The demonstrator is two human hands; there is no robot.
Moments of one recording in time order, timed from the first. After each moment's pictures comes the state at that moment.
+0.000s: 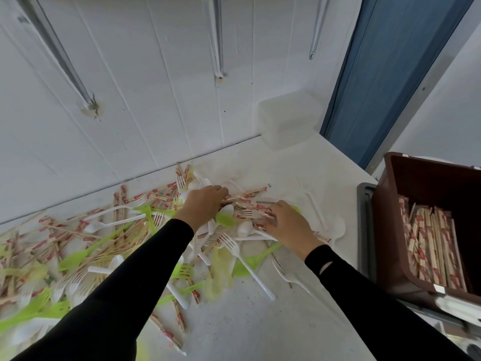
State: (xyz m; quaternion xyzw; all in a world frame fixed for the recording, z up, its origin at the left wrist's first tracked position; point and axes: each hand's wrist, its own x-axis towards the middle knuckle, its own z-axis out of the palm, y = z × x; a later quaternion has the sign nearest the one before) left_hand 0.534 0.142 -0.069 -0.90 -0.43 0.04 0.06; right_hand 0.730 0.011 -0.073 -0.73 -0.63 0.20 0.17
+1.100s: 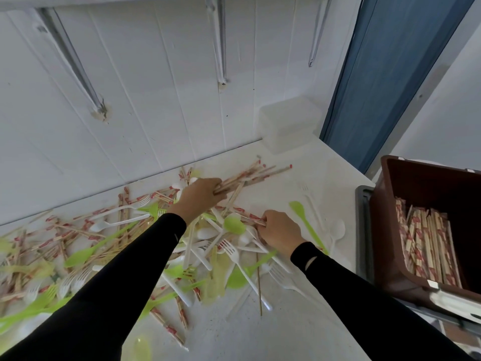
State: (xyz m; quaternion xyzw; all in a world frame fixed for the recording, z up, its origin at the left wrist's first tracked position) left_hand 0.525 0.143 -0.034 -0.85 -0.50 -0.07 -0.14; right_hand 0.704 0.015 -0.068 -0.78 -0.56 0.26 0.12
